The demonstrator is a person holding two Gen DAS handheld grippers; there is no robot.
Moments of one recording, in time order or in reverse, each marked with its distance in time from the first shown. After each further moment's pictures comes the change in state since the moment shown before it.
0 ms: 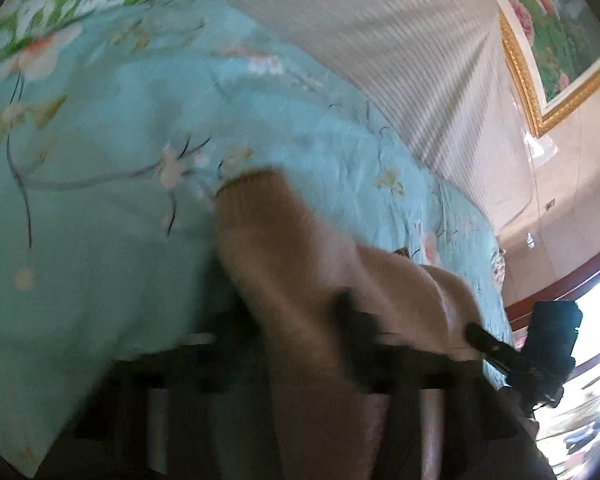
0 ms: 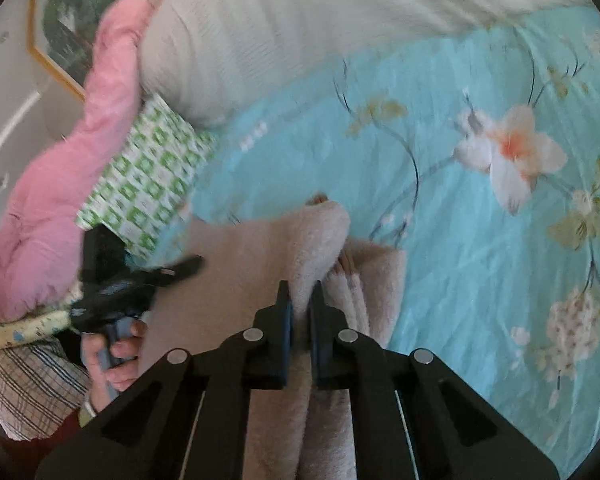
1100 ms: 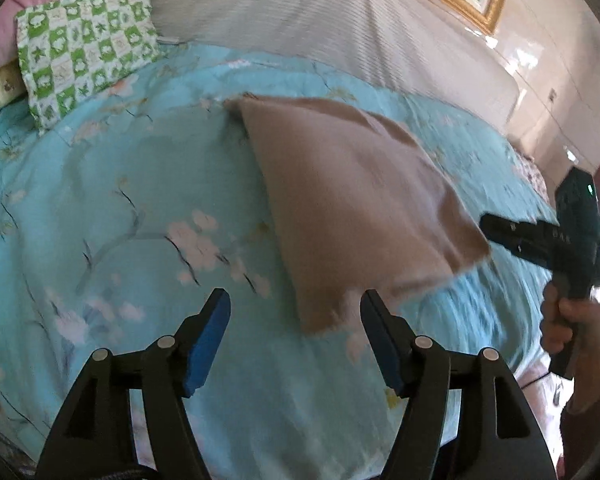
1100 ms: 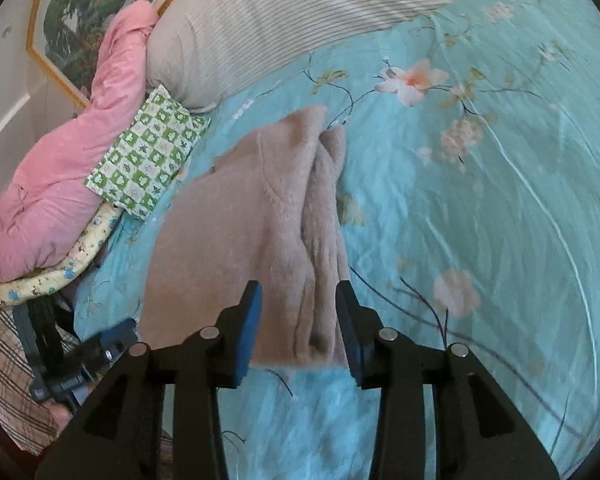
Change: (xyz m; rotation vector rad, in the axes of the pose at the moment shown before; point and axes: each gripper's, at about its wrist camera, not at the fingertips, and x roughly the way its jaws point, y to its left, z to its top) left arm -0.139 -0.070 -0.239 0.323 -0.064 0.248; right arm -0.094 0.019 -0.142 0.046 -0.038 -0.121
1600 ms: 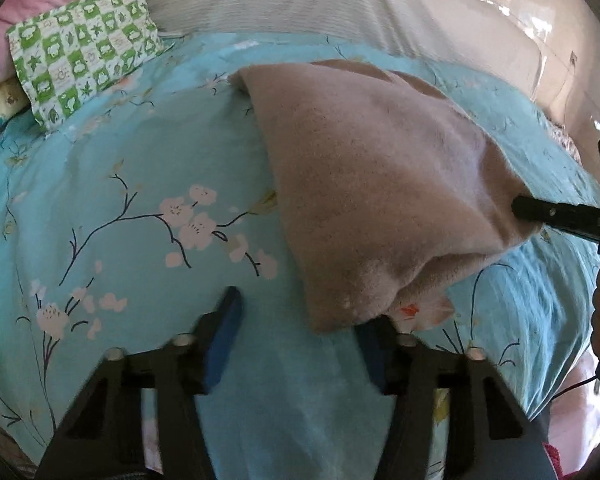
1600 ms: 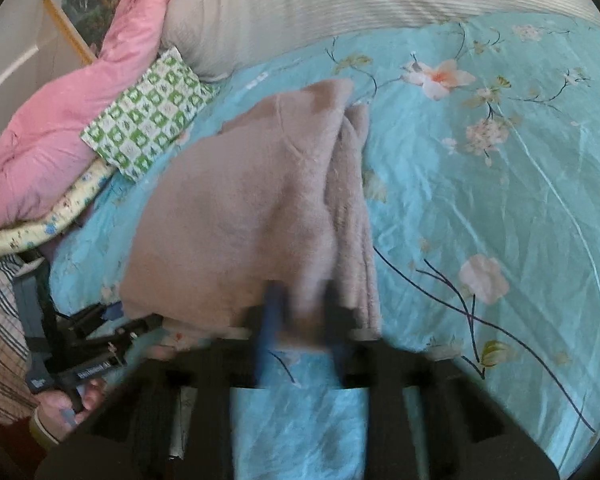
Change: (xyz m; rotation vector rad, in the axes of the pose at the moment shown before) left arm 0.042 -0.008 -0.012 0.059 0.029 0.150; right arm 0.022 0.024 -0.016 -0.145 0.053 -0.065
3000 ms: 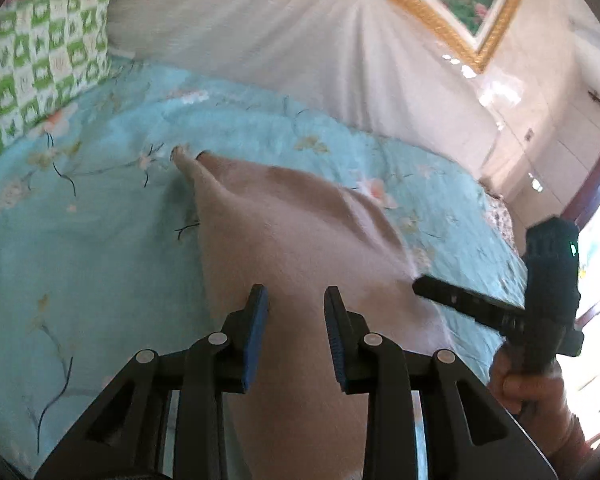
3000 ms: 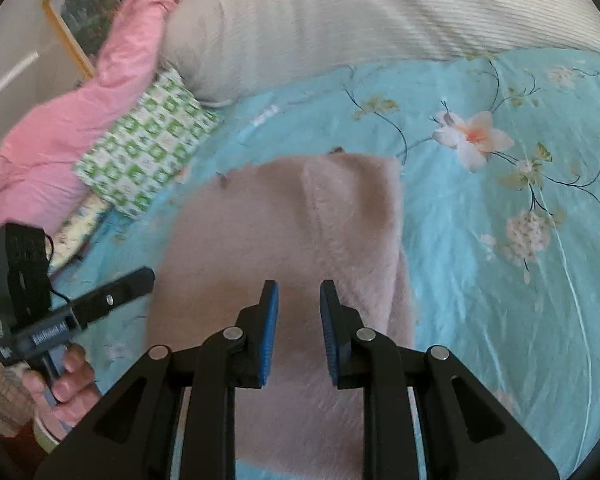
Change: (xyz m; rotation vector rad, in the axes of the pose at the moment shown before) left arm 0.010 0.029 0.121 -0.152 -0.072 -0.314; right arm 0.029 0.019 0.085 -0.004 -0.032 -0.036
